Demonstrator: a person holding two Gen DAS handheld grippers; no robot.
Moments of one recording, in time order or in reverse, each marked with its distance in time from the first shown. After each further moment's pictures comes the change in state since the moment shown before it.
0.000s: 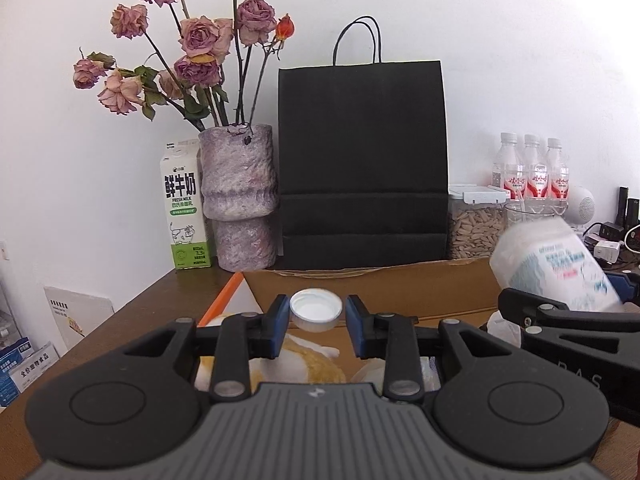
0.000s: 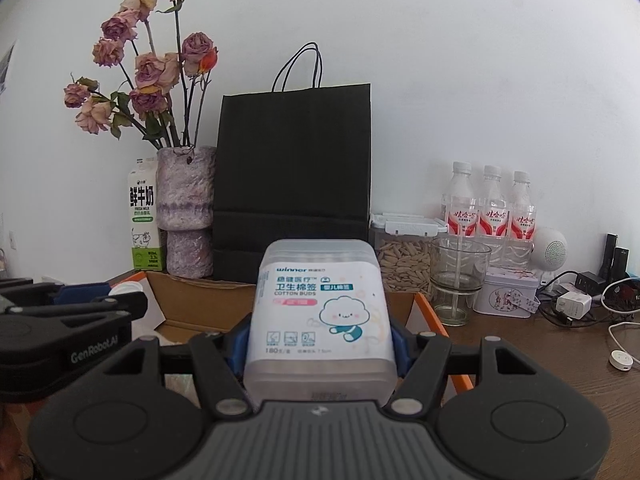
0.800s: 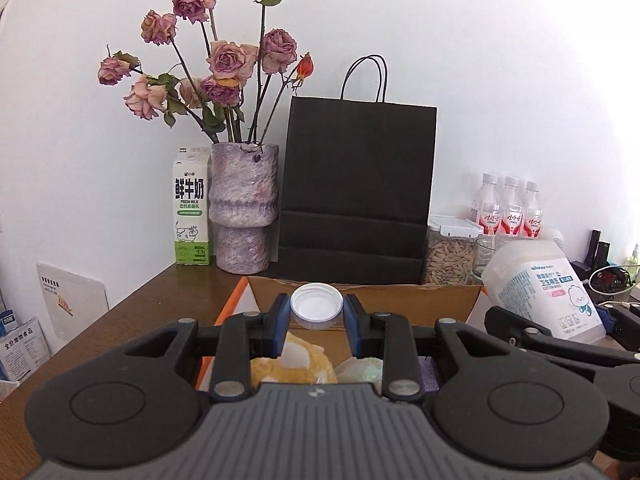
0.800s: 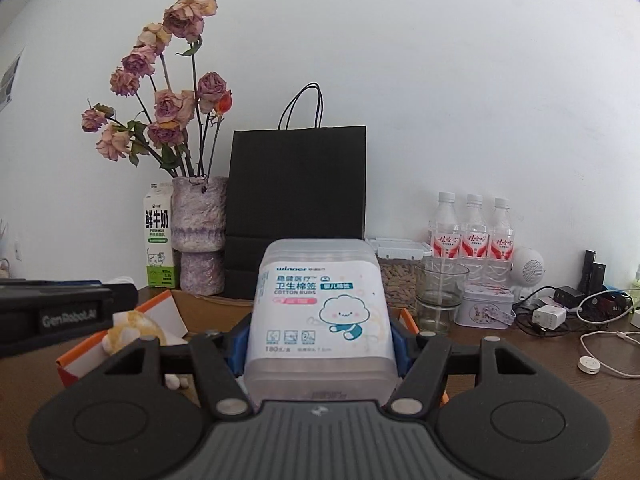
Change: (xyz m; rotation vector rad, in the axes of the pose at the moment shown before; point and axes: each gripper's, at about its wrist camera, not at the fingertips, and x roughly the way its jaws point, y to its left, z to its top) left arm -0.054 0.018 0.023 -0.109 0.000 -0.066; right arm -0.058 0.009 0.016 0.014 -0.046 -0.003
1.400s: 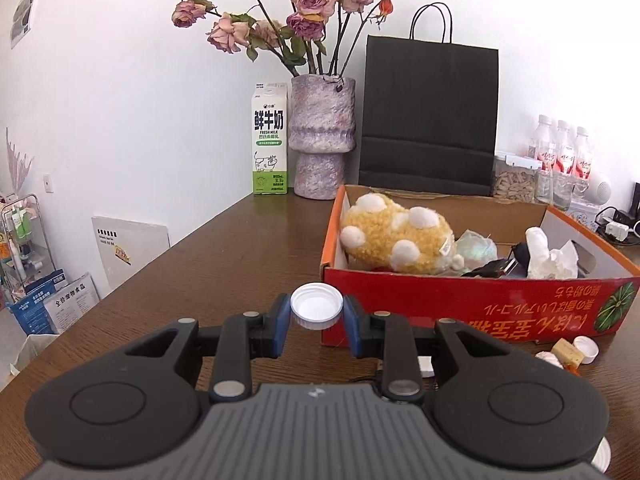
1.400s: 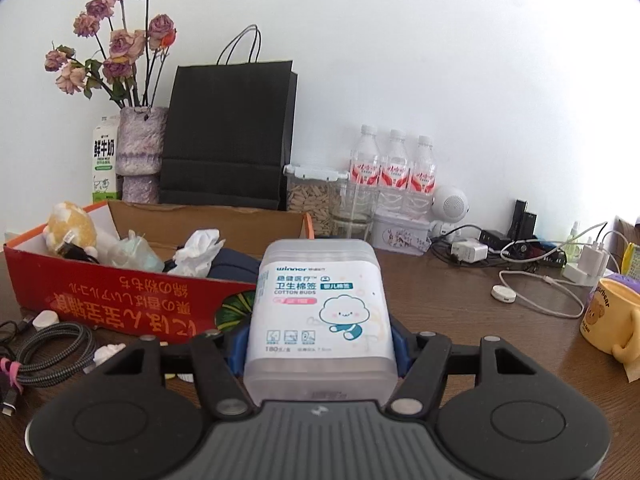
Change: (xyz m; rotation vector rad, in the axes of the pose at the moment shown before) left arm -0.048 0.067 -0.060 -0.004 0.127 0.135; right arm -0.064 -0.059 -0.062 -0.053 0.107 -0.168
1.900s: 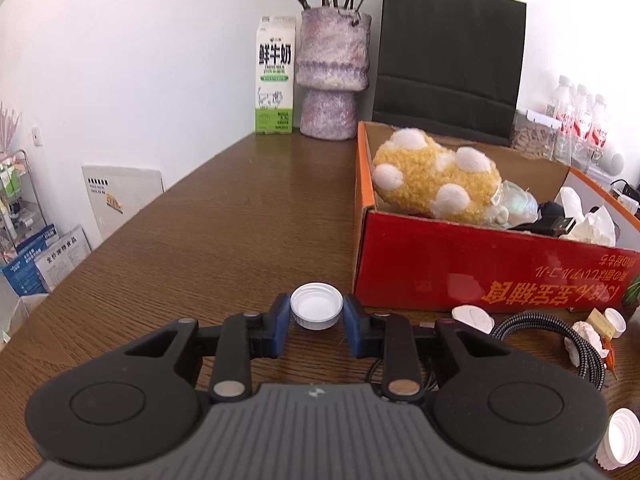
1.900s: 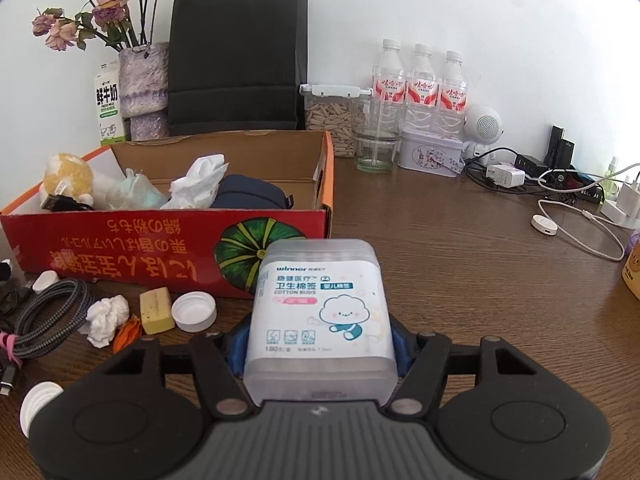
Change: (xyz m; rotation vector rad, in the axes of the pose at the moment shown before) left arm 0.040 0.025 -0.012 -0.020 0.171 -0.015; right arm 0.040 -0.005 -0.012 0.038 0.266 0.089
